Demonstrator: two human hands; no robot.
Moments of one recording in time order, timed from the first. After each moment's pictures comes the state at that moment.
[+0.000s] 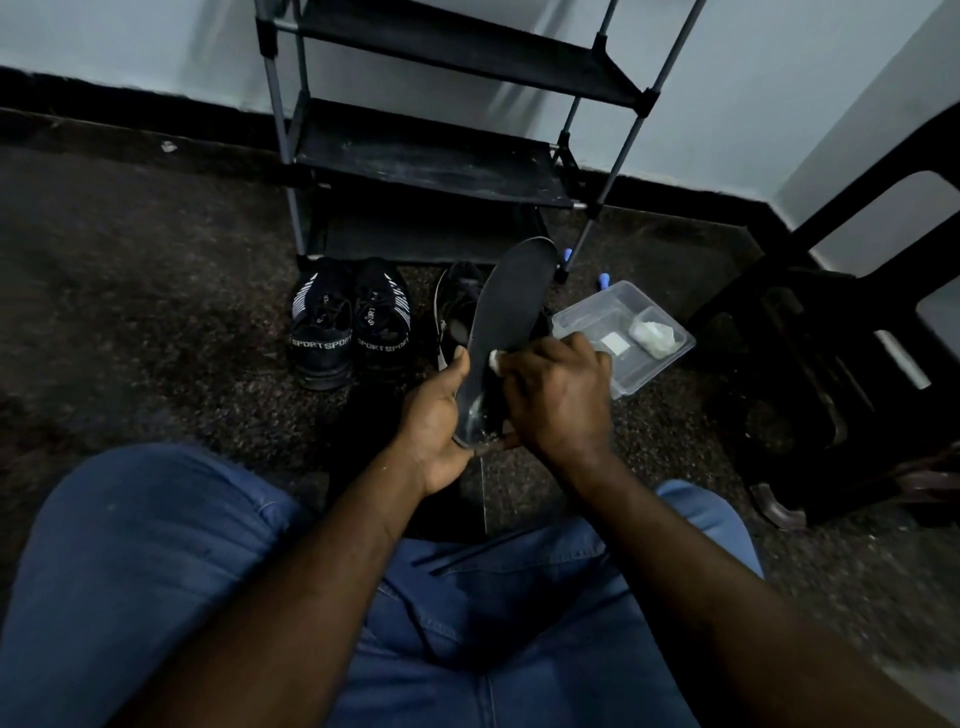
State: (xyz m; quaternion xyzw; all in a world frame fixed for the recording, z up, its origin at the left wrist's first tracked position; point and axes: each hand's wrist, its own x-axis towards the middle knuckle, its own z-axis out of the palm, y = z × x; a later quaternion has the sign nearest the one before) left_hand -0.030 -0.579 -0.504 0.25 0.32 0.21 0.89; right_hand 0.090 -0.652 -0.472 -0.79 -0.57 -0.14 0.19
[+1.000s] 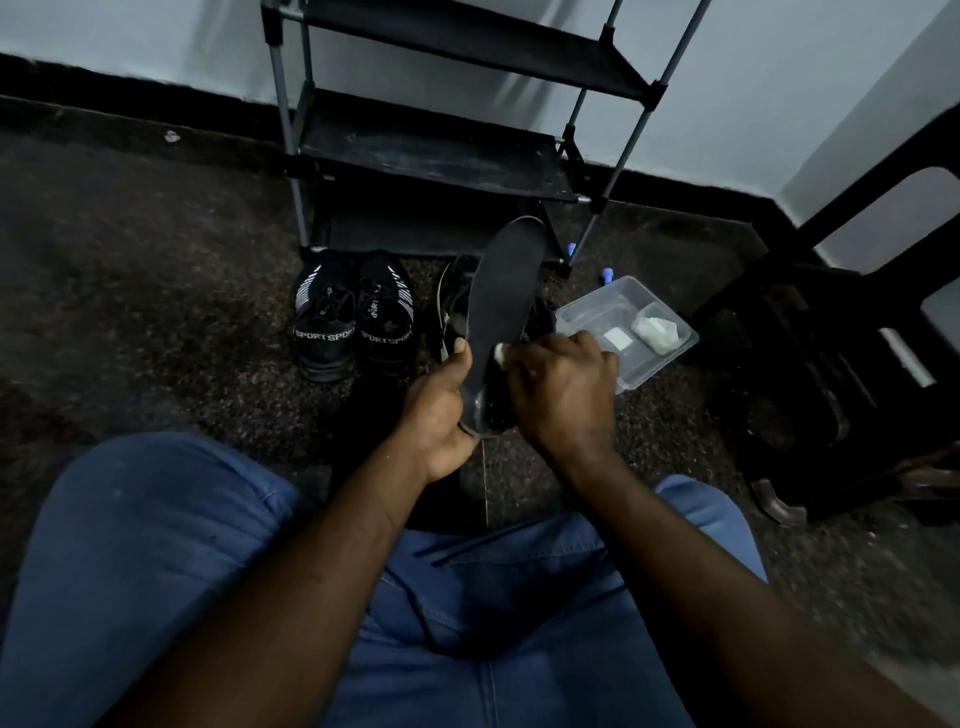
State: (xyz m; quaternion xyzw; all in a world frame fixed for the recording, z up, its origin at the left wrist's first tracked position) left_hand -0.024 -0.573 -0.516 0.24 0.32 0.25 0.88; right_hand 0.082 -0.653 -0.469 -0.81 -0.53 -0.15 0.18
